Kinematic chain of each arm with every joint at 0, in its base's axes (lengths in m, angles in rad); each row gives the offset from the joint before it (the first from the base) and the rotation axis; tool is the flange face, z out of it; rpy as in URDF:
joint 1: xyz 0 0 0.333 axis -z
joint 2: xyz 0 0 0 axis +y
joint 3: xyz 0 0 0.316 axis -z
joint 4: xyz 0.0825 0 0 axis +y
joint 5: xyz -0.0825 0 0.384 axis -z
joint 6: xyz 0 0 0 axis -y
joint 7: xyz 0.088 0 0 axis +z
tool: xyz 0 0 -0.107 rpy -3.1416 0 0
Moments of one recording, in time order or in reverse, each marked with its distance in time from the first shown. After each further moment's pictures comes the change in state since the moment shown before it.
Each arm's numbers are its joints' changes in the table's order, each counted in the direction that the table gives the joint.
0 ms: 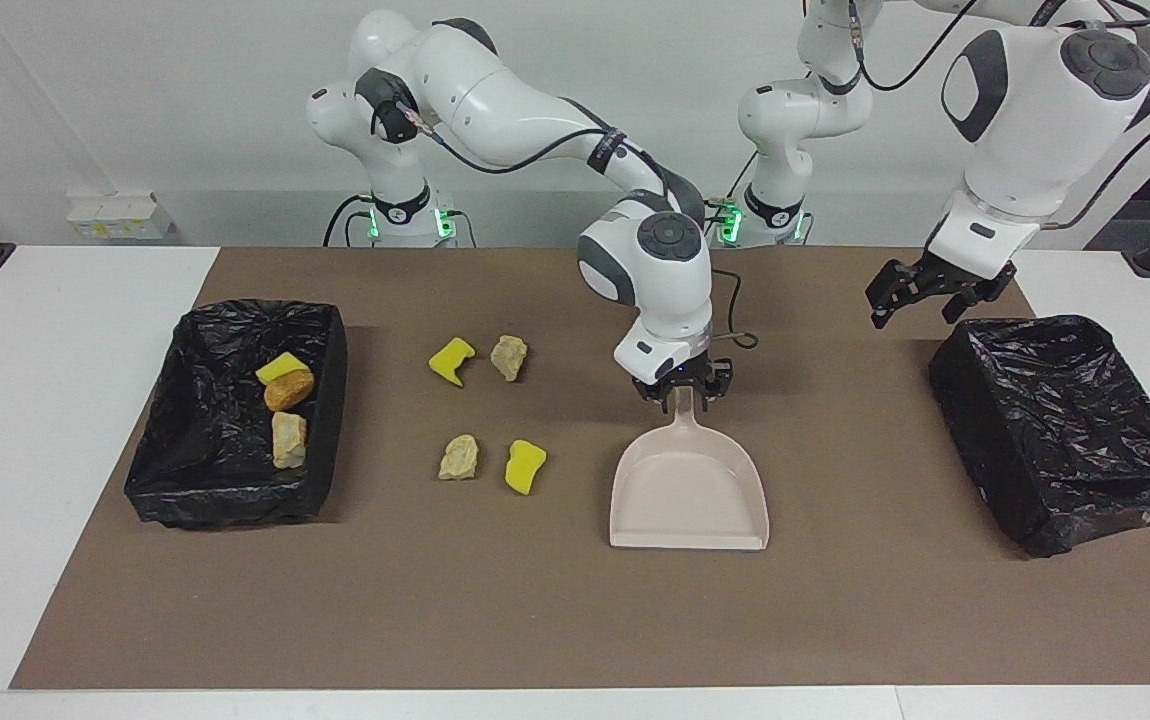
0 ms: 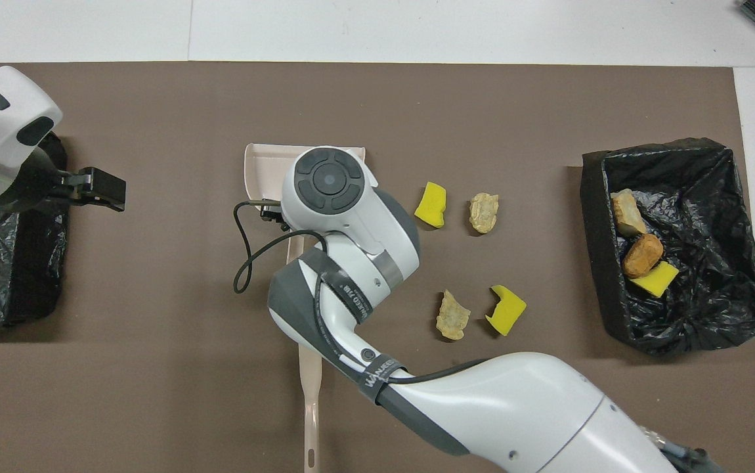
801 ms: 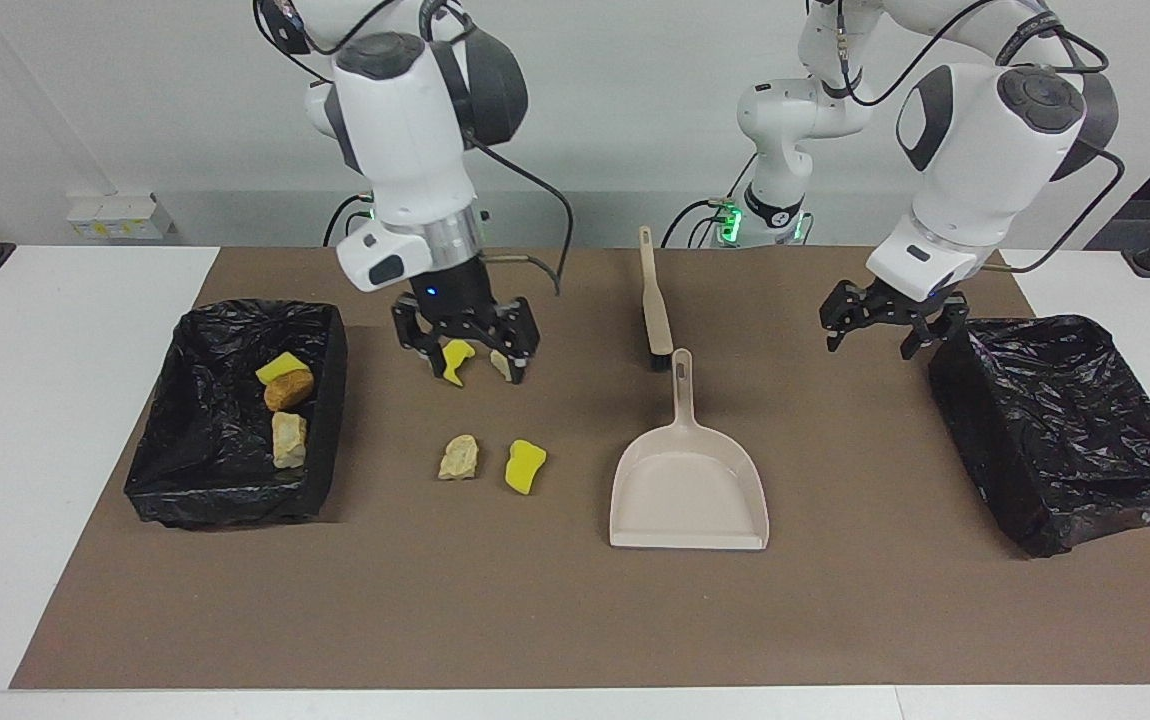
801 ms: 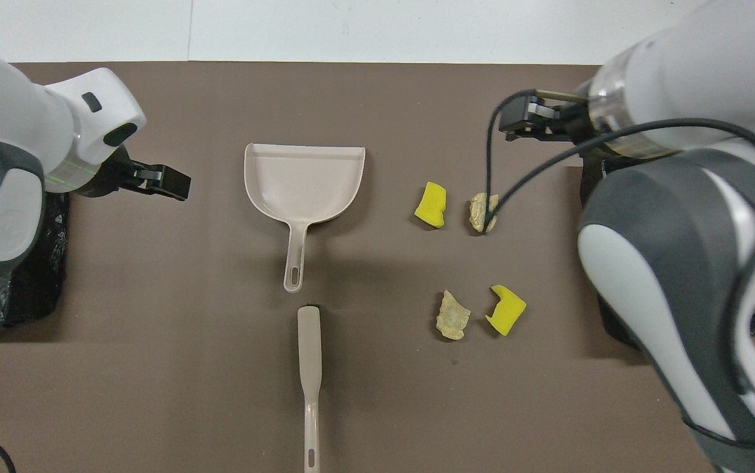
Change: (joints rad) left arm 0.100 0.074 0.005 0.009 0.023 0.136 -0.091; right arm 0.422 -0.483 0.003 0.107 -0.001 -0.406 0.328
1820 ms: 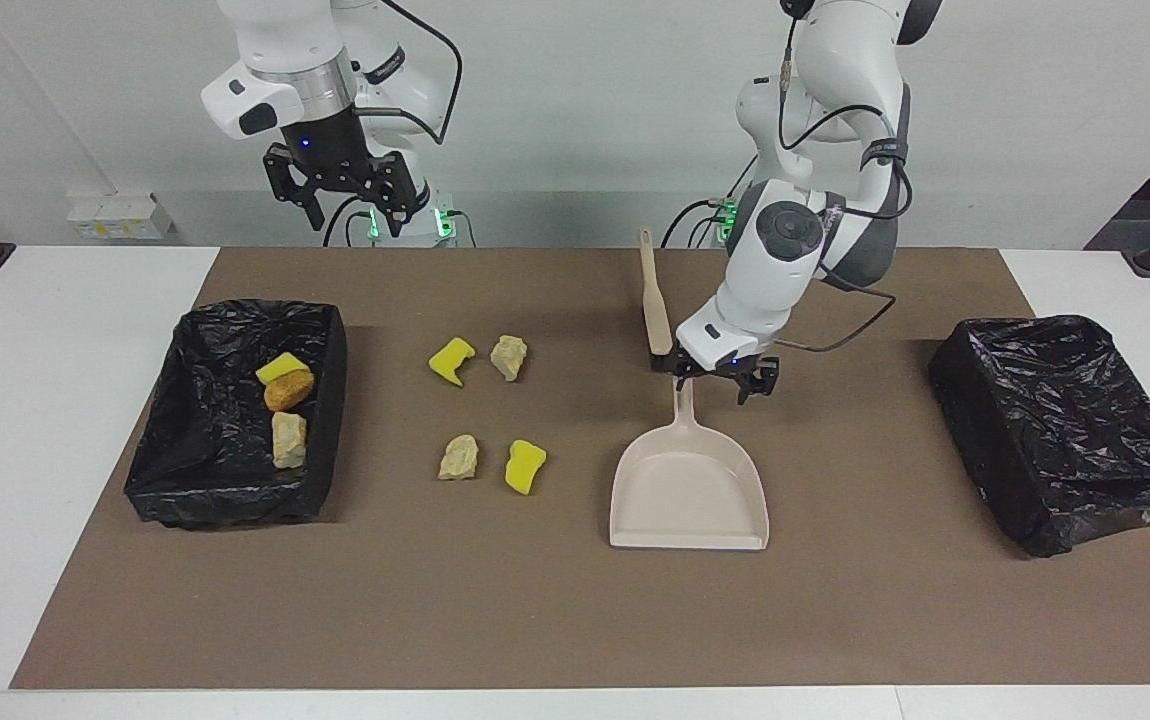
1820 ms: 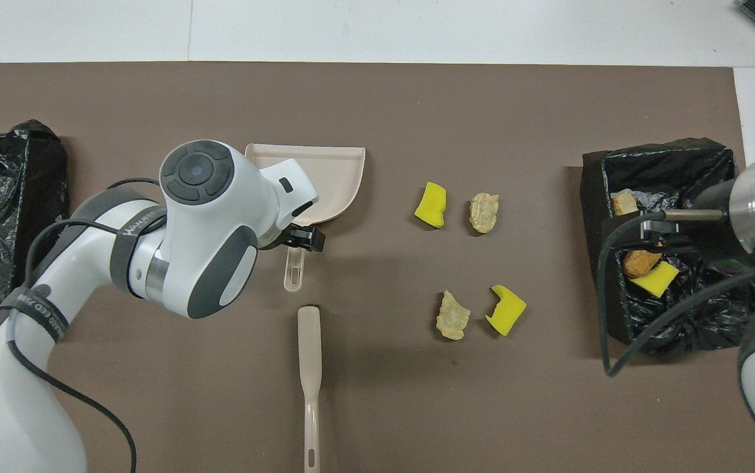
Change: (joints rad) left arm 0.186 0.114 0.063 0.245 0.002 0.297 0.192; right arm 0.125 -0.283 0.000 0.253 -0.065 -0.193 0.234
